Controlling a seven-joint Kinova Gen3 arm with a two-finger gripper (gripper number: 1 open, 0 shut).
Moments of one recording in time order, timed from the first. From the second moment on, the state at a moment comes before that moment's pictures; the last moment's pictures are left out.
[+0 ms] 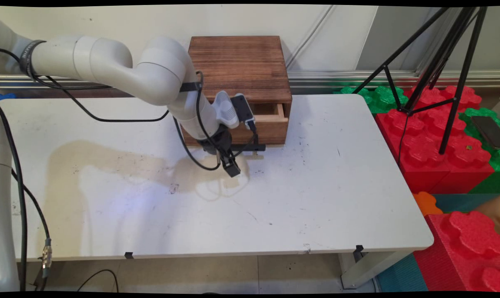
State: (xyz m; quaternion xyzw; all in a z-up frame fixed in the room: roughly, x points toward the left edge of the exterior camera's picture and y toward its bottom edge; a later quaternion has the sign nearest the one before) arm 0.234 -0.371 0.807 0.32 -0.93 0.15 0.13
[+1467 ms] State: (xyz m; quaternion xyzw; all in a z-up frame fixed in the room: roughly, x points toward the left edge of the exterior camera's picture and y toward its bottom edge) arm 0.209 -0.263 0.822 0.24 -0.96 0.10 0.11
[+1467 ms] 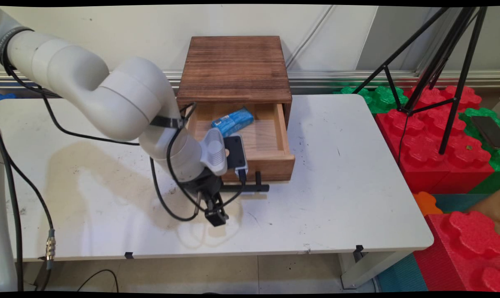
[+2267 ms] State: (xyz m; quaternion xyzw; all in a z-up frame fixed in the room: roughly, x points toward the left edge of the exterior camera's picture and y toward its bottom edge) arm 0.192 -0.215 0.826 0.21 -0.97 0.08 0.12
